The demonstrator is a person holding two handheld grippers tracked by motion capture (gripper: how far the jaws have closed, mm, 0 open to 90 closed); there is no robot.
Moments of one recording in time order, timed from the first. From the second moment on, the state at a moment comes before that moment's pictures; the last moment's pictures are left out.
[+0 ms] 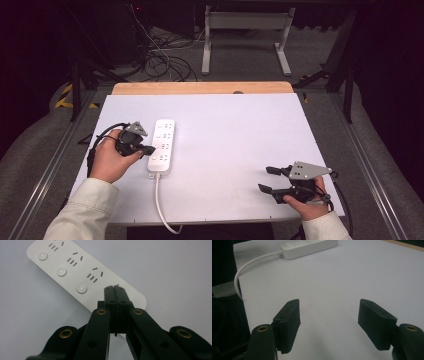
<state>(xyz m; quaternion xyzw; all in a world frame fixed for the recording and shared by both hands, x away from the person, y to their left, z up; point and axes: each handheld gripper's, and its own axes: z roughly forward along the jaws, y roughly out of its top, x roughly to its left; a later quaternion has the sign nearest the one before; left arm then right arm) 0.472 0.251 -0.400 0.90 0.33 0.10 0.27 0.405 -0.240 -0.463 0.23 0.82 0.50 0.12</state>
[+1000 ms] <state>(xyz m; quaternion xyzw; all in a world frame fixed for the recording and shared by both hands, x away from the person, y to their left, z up) 0.496 0.236 -0.425 0.91 0.37 0.06 0.19 0.405 -0.239 -0.464 0.22 0.83 0.50 0.12</state>
